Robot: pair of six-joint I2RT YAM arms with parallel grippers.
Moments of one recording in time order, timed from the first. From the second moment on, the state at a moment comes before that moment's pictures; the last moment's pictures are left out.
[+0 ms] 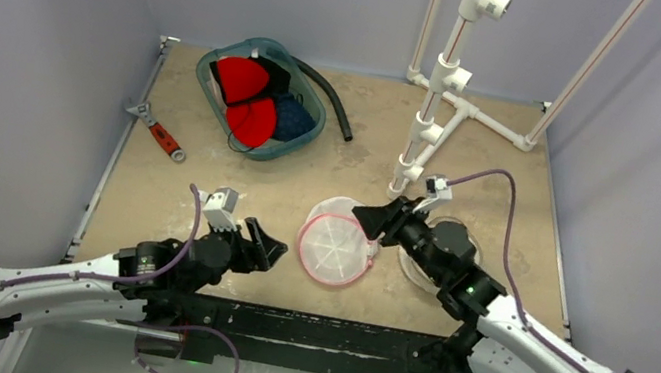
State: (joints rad) left arm -1.21 0.47 0.38 -0.42 -0.57 -1.09; right arm 0.82 0.84 0.46 0.19 0.08 0.75
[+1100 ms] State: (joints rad) left arm -1.21 0.50 0.50 -0.61 -0.67 -1.05; right arm 0.94 1.36 0.49 0.19 0.12 0.68
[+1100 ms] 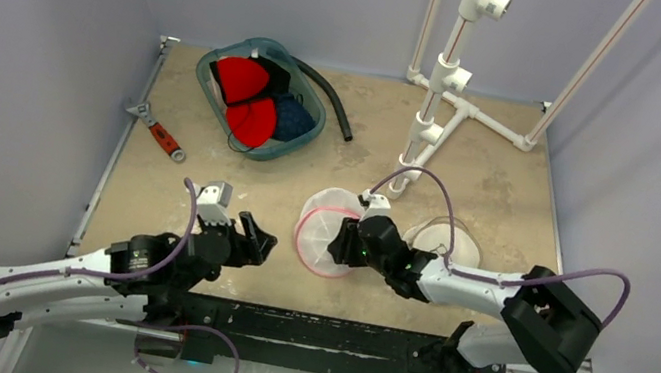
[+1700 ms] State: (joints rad) left arm -1.21 0.43 0.46 -0.62 -0.64 -1.07; right arm 0.96 1.16 0.53 0.15 0.26 0.73
